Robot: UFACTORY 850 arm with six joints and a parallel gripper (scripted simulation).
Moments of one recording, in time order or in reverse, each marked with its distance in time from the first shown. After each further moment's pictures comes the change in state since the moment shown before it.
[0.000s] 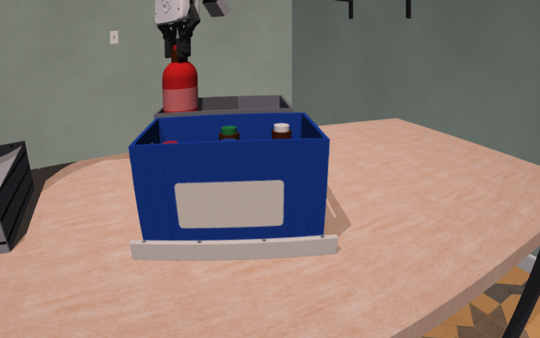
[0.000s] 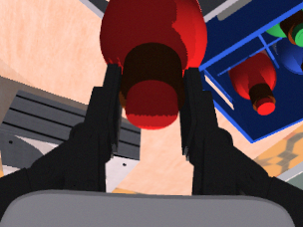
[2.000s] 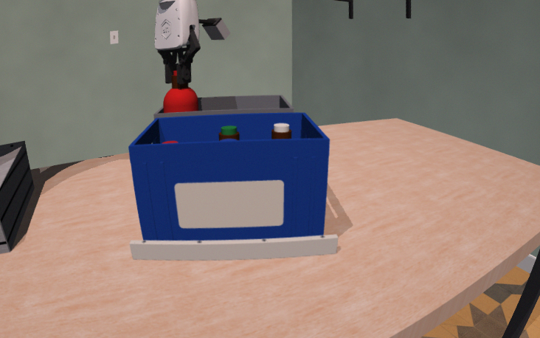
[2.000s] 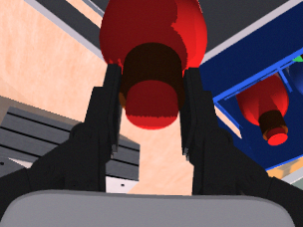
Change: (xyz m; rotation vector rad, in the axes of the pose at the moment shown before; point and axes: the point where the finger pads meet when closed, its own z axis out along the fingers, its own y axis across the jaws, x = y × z) arm 0.000 0.000 0.054 0.000 0.000 0.000
